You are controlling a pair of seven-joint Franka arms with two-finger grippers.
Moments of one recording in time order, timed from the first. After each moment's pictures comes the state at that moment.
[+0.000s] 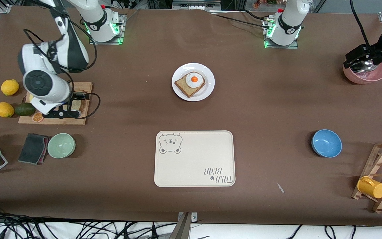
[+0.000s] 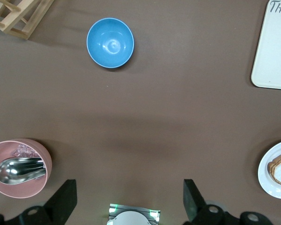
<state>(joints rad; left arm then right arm) -0.06 -0.09 0.08 -1.65 0.01 1.43 -0.12 0.15 0.19 -0.02 -2.10 -0.31 1.98 0.23</state>
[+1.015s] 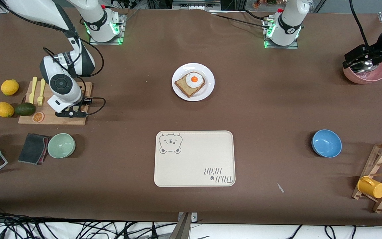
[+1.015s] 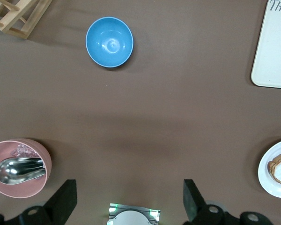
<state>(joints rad) -0.07 -0.09 0.08 -1.65 0.01 1.43 -0.12 0.14 0.30 -0.10 -2.31 -0.46 2.37 0.36</state>
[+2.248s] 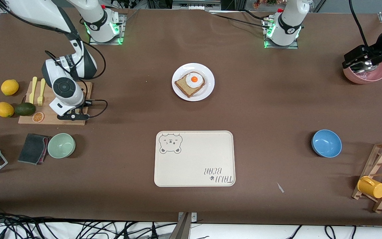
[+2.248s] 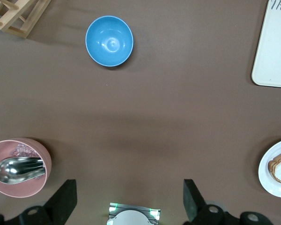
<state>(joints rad) -0.07 -0.09 0.08 -1.65 0.01 1.43 -0.12 0.17 0.32 -0.08 -2.21 -0.47 2.24 0.36</state>
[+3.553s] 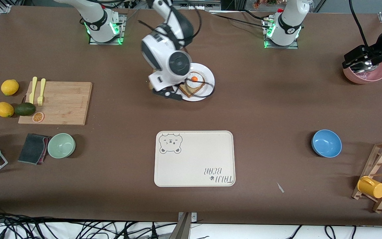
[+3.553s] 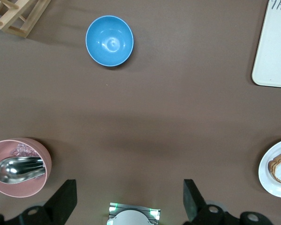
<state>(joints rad) -0.07 -0.09 0.08 -1.65 0.01 1.43 -0.12 0.82 0.57 0.01 -1.48 0.08 1.67 1.00</state>
